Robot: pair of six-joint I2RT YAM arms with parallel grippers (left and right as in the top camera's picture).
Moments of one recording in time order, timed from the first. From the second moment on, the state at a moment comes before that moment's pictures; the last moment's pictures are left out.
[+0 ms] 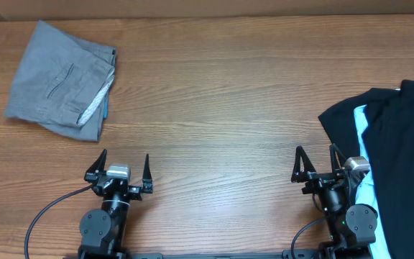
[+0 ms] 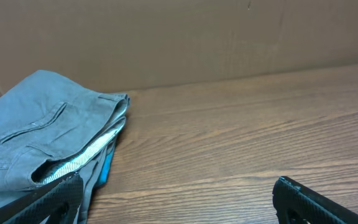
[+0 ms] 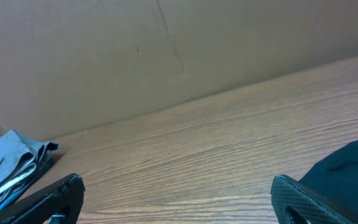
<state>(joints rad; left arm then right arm) -0.13 0.02 0.01 -0.08 -0.03 0.06 0.11 0.01 0.02 -0.03 -0.06 0.36</state>
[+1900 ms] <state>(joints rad) -0.13 0.94 1.12 -0.93 0.21 -0.04 0.11 1.14 1.13 -0.98 -0.33 0.23</state>
